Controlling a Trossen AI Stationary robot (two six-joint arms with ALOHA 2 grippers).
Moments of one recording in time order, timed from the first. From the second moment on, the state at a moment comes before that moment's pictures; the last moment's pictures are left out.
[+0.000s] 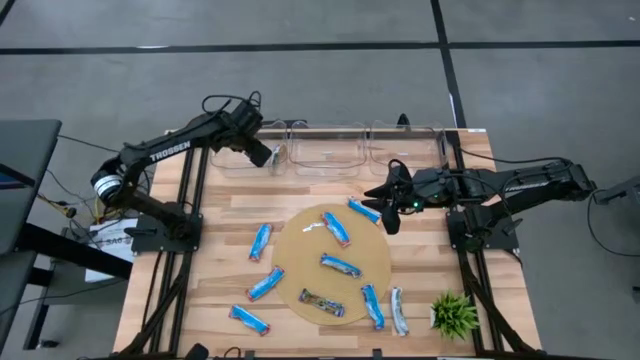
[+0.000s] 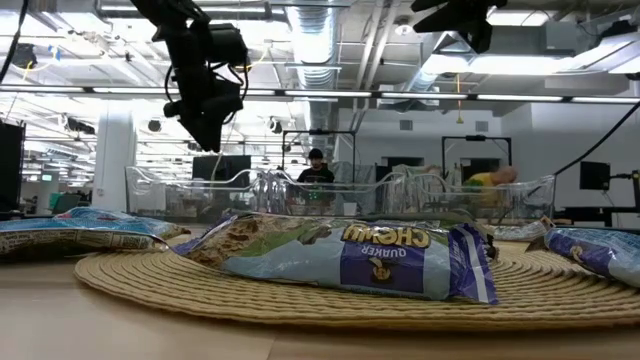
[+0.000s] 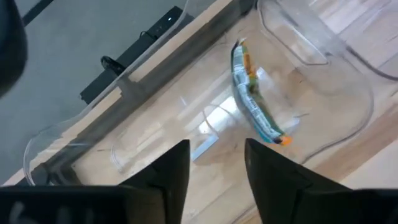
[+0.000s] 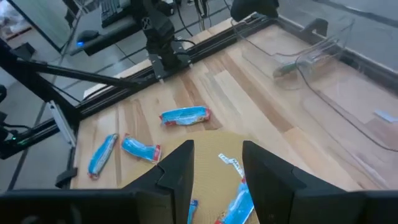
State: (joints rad) left arm 0.72 1.41 1.14 -0.80 -0.22 -0.10; right arm 0.12 1.05 0.94 -0.35 0.21 0.45
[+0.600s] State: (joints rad) left arm 0.60 1.12 1.14 -0.26 0.47 -0.25; right arm -0.02 1.17 0.94 -1.02 0.37 0.86
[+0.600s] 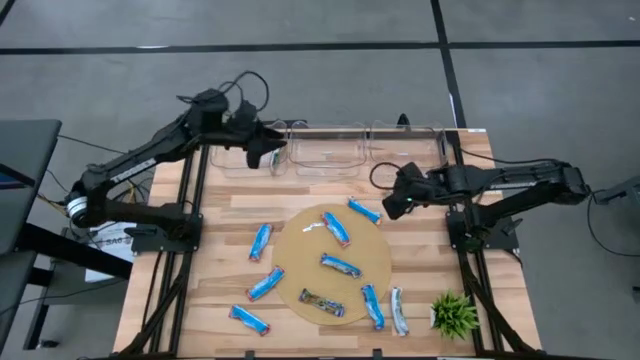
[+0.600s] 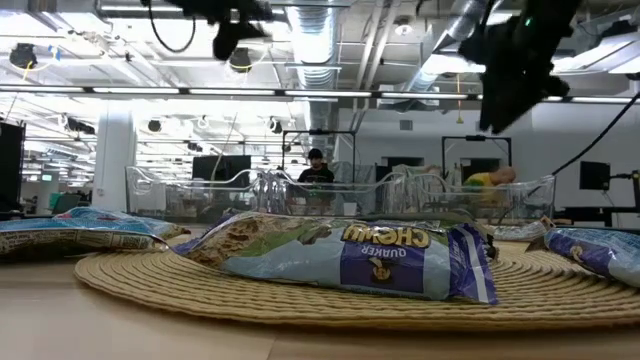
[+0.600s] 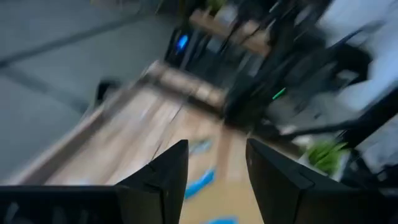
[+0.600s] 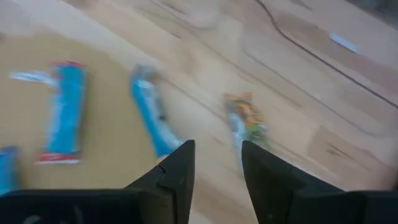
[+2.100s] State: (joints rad) left arm 0.44 1.07 1.14 -0.19 0.46 -0.35; right arm -0.20 1.59 0.73 -0.77 0.22 0.63
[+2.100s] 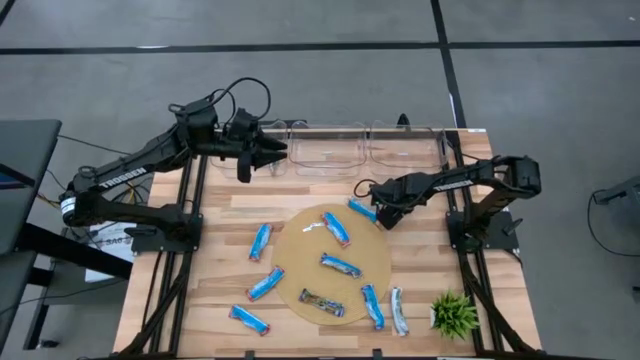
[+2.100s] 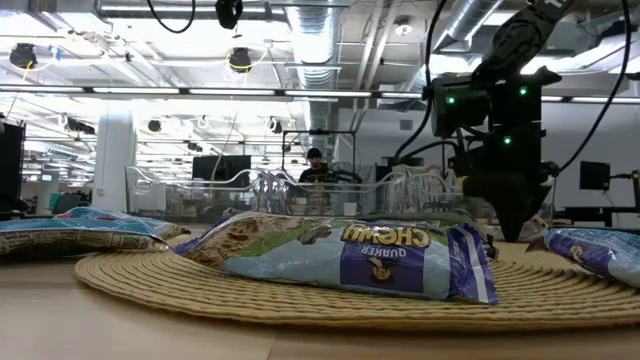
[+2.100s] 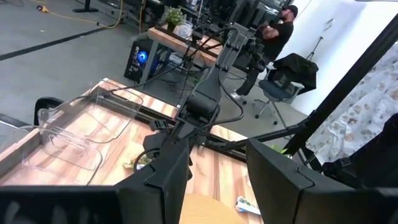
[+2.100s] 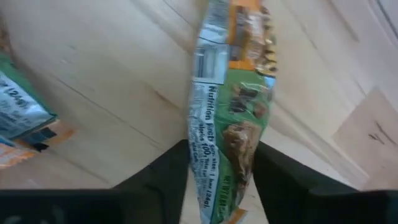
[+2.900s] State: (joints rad) left arm 0.43 1.21 1.14 -0.33 0.21 -0.57; right arm -0.22 1.12 0.73 -0.15 0.02 0.85
